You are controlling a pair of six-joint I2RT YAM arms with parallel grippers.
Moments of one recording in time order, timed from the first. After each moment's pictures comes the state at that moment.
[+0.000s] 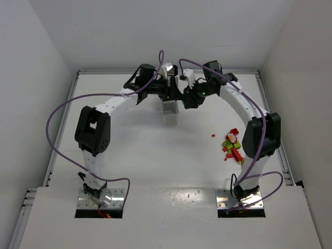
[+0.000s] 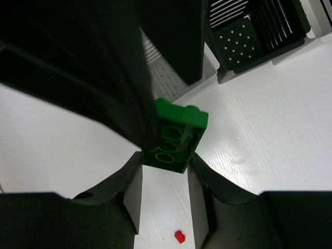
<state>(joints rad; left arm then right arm) -0.44 1.97 1.59 -0.08 0.74 -0.45 0.30 1.86 1.62 -0.77 -0.61 -0.58</state>
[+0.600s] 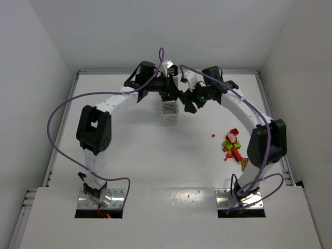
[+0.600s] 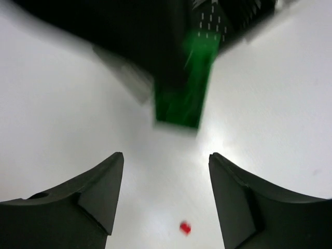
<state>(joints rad) -0.43 1.99 1.63 -0.08 0.75 -0.44 0.34 1.79 1.52 -0.61 -0.45 -0.44</state>
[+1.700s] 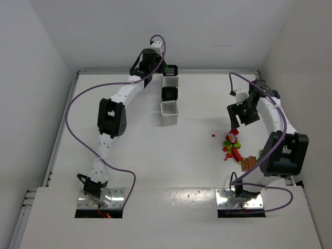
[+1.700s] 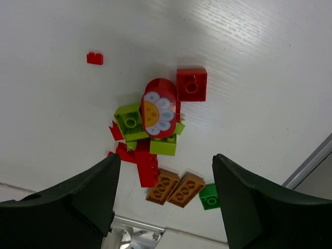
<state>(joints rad) -0.35 2.48 2.31 -0.10 0.03 -0.17 -0.13 1.58 1.24 -0.95 -0.17 -0.45</state>
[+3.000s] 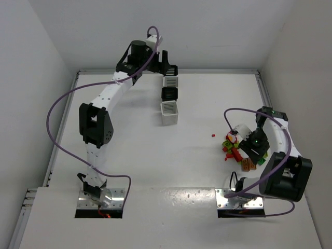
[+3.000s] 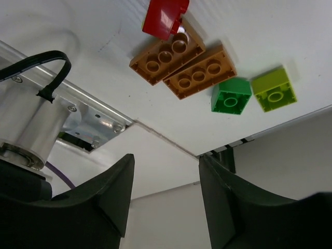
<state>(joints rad) -0.34 2.11 2.05 -0.25 0.27 -0.08 -0.27 1.34 0.92 -1.26 0.03 -1.07</state>
